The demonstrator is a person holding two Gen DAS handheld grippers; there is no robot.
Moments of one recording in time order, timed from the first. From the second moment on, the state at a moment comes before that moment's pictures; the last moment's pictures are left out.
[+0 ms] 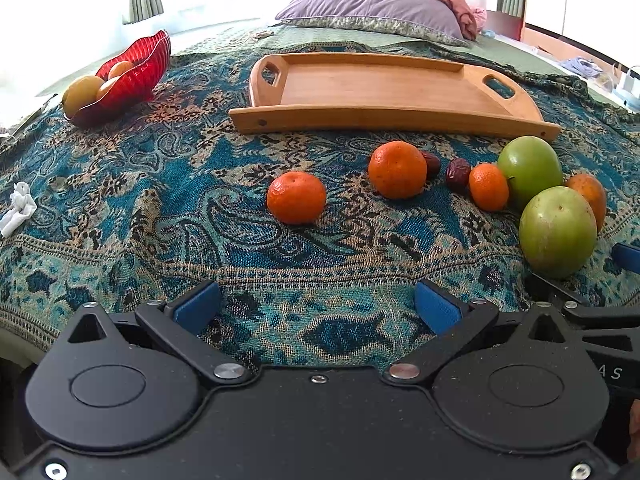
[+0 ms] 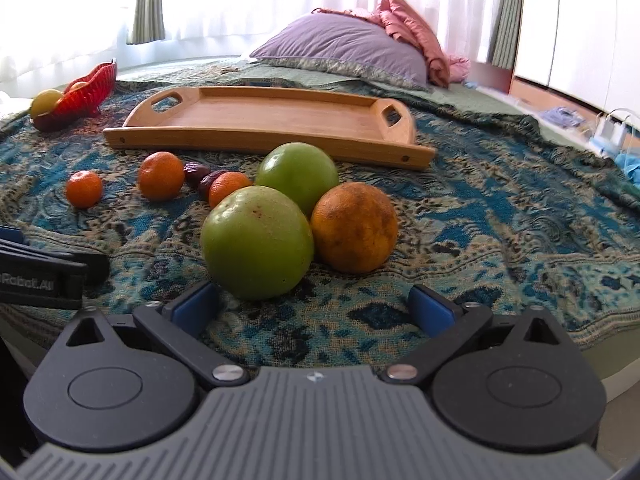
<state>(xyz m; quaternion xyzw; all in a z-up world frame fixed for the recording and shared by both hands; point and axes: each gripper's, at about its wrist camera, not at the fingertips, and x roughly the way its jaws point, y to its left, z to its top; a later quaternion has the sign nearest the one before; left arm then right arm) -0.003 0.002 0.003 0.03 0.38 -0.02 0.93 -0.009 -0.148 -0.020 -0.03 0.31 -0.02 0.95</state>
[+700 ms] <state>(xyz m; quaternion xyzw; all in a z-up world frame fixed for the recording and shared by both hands) -0.010 0.008 0.012 0.03 0.34 -0.04 0.94 -0.025 -0.139 -0.013 -0.01 0.25 -0.01 0.97</state>
